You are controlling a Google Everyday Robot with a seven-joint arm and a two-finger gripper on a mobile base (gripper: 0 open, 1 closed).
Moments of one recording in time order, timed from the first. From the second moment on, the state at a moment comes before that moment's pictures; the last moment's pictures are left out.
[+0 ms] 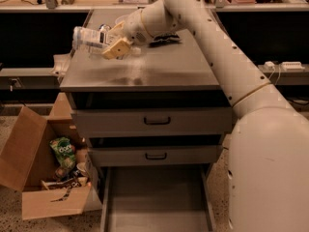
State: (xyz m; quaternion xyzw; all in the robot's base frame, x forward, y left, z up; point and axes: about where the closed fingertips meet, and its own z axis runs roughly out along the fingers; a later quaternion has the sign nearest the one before) arm 0.731 0.117 0.908 -0.63 0.59 0.26 0.44
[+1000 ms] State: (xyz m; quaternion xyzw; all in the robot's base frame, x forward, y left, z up) arm 0.733 0.109 0.876 -0.59 0.63 0.26 0.42
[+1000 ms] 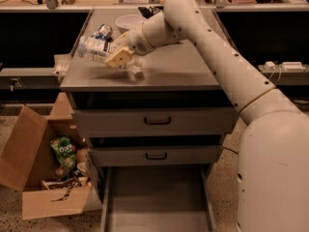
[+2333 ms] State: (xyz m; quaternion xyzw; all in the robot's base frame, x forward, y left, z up) arm 0.739 0.099 0.864 -0.60 0.60 0.28 0.44
